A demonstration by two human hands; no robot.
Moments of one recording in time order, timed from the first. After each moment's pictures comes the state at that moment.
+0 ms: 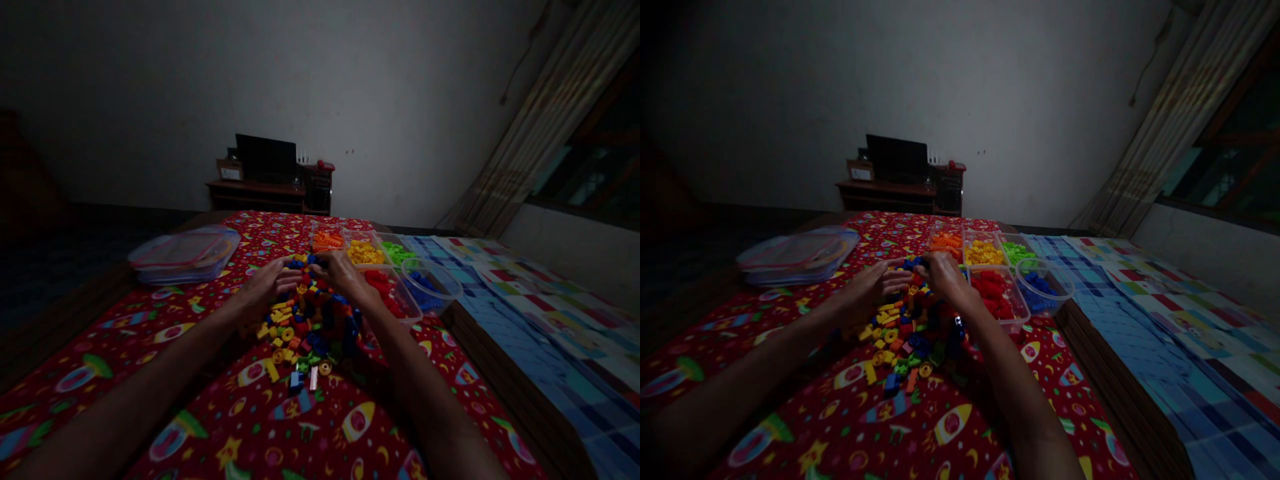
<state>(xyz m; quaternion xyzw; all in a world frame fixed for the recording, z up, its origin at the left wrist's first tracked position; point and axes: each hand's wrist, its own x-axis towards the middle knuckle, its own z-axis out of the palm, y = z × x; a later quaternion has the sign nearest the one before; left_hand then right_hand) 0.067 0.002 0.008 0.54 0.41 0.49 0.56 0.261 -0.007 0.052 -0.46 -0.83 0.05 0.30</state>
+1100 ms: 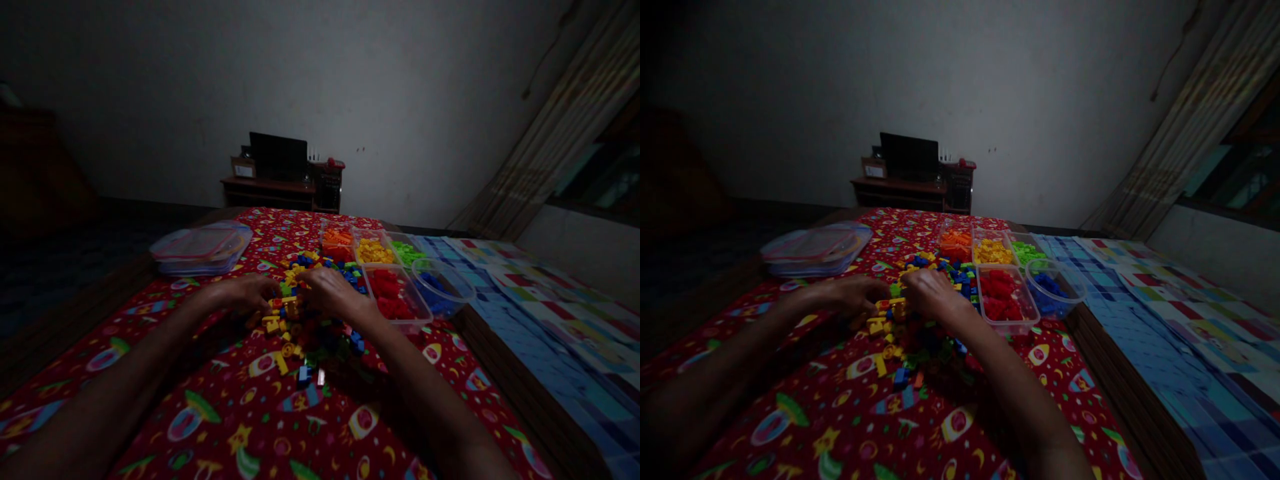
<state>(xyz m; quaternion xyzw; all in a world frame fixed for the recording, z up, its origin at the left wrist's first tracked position) 0.011 0.008 0.031 0.84 0.49 -0.07 0.20 0.231 -0.034 0.045 -0.41 -0.91 -0.02 0.12</state>
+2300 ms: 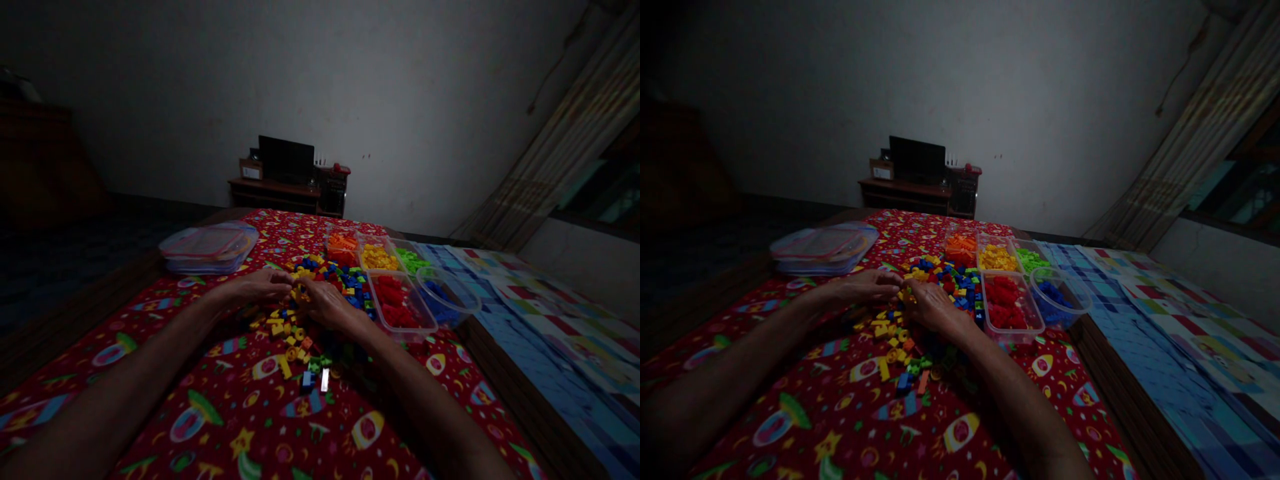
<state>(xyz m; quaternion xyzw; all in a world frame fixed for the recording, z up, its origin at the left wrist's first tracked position) 0.014 0.005 0.018 0.71 0.46 0.20 0.50 0.223 -0.022 0.005 -0.36 -0.91 0.06 0.20</state>
